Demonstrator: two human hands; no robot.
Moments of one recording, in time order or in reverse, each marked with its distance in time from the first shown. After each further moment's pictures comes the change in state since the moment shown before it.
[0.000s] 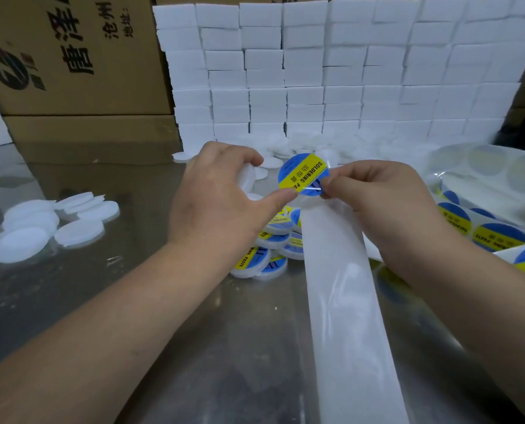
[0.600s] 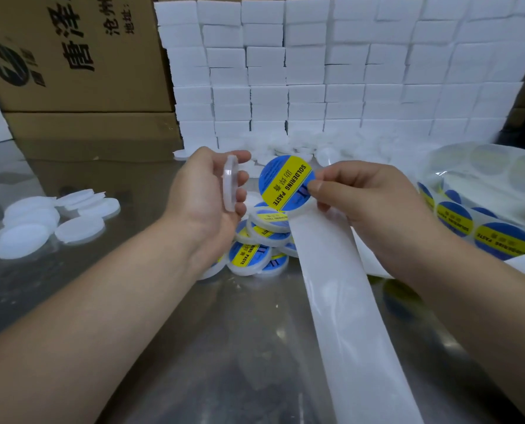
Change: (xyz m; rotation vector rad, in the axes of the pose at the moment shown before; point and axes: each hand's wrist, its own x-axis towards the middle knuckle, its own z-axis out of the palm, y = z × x) left_hand 0.017 -0.001 -0.004 -1.056 -0.114 -0.825; right_hand -0.009 -0.009 0.003 0.126 -0.221 -0.053
